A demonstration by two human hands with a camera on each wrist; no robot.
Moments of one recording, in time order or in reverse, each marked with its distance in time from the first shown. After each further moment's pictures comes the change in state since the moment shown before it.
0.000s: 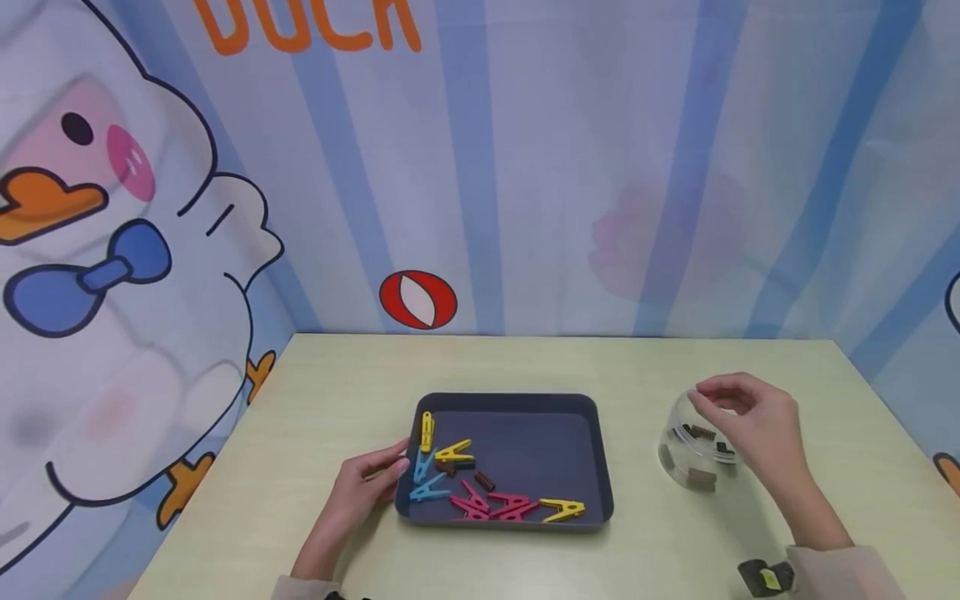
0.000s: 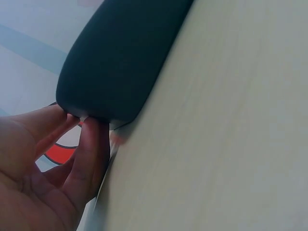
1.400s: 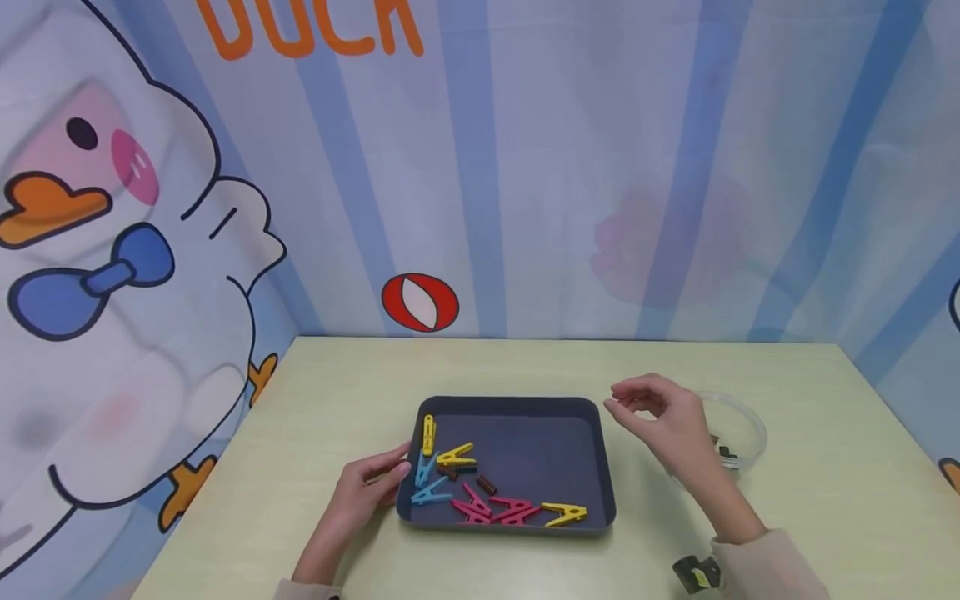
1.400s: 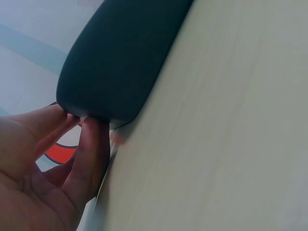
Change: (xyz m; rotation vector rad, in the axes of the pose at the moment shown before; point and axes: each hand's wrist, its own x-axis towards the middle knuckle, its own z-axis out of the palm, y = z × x) left_hand -0.001 0.000 0.001 0.014 0.002 -0.006; right_hand 0.001 -0.038 0.072 0.139 -0.103 -0.171
